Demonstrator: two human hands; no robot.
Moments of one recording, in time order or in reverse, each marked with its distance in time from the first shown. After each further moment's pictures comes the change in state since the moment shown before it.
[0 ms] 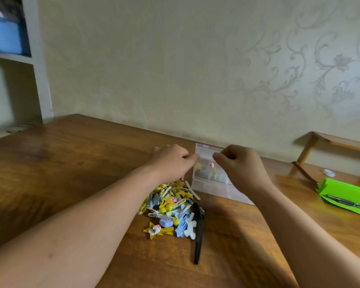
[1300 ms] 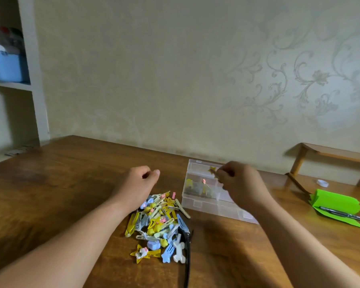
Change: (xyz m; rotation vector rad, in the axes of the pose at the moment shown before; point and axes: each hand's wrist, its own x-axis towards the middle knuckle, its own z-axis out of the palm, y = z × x) left_hand -0.025 -0.055 -0.003 -0.305 0.261 -0.228; right_hand 0.011 0.024 -0.020 -0.067 0.008 0.040
